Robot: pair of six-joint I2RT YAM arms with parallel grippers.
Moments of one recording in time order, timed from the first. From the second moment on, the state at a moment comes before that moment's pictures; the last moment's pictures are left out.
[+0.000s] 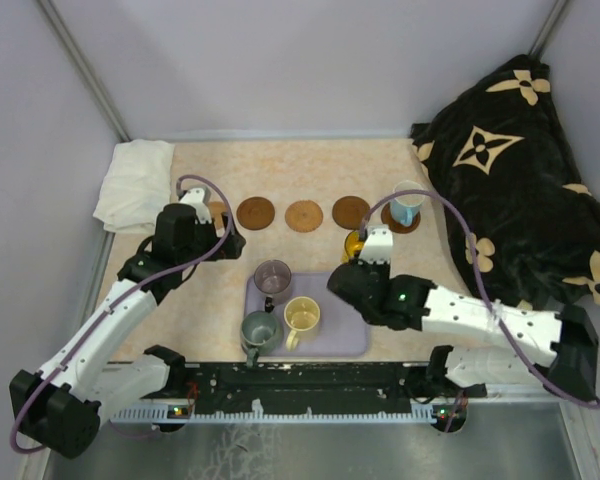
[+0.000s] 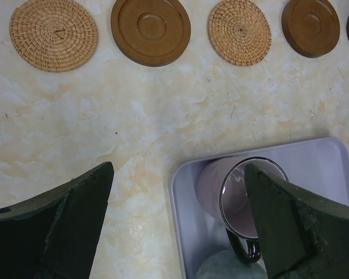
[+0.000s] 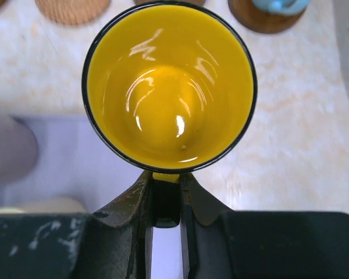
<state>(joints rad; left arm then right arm) -0.42 0.97 0.80 -0.40 -0.06 -0.34 1.25 1.14 0.89 -0.88 0.95 1.00</state>
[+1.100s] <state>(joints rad) -0.42 1.08 0.80 -0.32 -0.12 -0.38 0.62 1.64 1.05 -0.04 0.55 0.16</state>
